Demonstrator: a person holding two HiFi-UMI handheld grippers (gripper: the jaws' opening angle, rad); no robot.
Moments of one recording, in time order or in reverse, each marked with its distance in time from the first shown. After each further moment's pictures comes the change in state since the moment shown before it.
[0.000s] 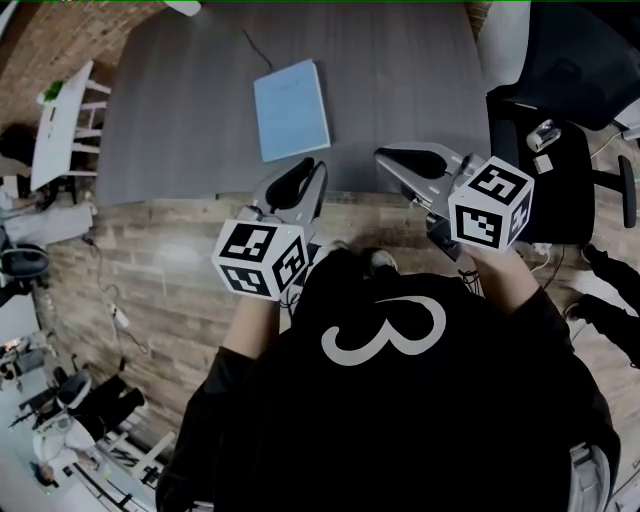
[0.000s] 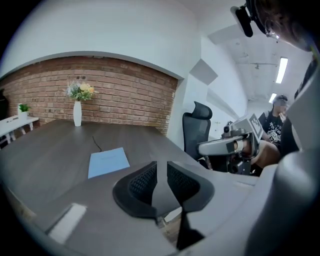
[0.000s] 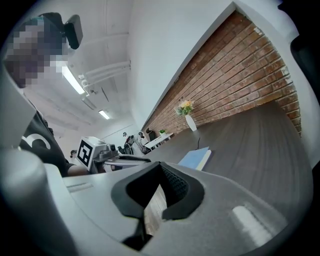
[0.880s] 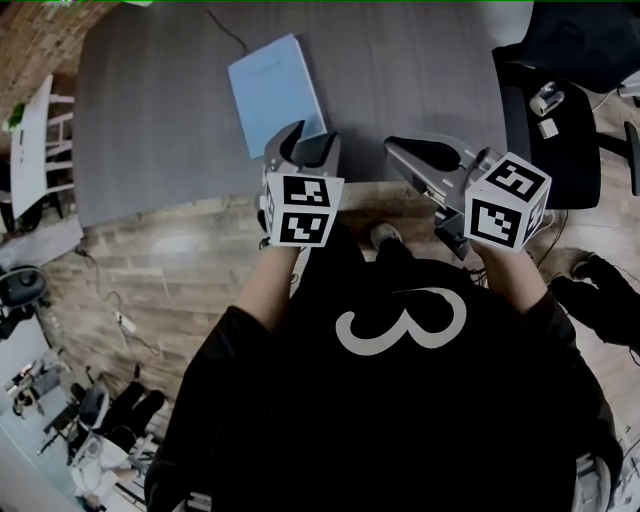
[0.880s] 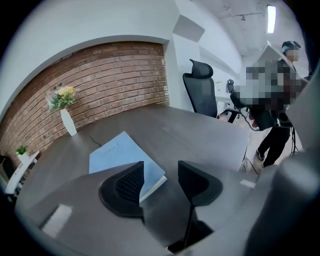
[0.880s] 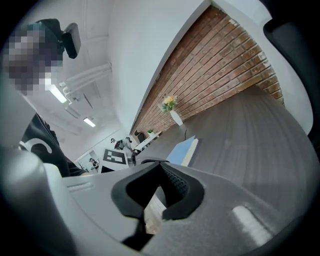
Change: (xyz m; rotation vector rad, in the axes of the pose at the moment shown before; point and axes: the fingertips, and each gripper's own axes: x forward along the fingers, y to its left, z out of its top) left arm 0.091 0.053 -0.069 0.334 0.241 0.111; right arm 0.011 -0.028 -0.032 0.161 0.003 -0.121
